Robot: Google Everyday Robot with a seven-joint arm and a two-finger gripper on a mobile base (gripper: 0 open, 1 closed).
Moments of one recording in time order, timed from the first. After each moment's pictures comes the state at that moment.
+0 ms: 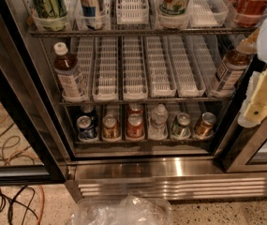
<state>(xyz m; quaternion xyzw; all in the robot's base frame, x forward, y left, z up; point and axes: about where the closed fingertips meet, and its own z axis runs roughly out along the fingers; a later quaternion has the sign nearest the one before) 0.438 -0.217 0.976 -0.60 0.78 -0.03 0.16</state>
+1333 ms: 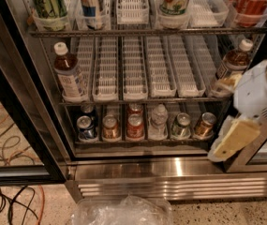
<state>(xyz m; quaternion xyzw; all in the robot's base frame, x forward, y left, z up) 0.422 -0.183 0.901 -0.59 0.77 0.03 0.24</state>
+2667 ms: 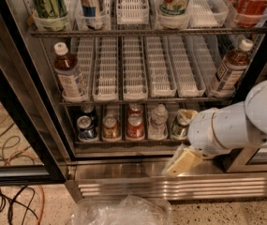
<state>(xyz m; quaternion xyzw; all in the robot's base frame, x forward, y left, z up) 0.441 -0.116 0.788 -0.57 0.75 0.10 0.31</state>
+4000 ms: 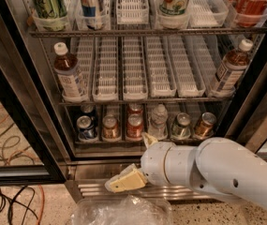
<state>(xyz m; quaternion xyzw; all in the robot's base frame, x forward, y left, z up) 0.422 0.007 0.740 -0.42 0.78 0.23 0.41</state>
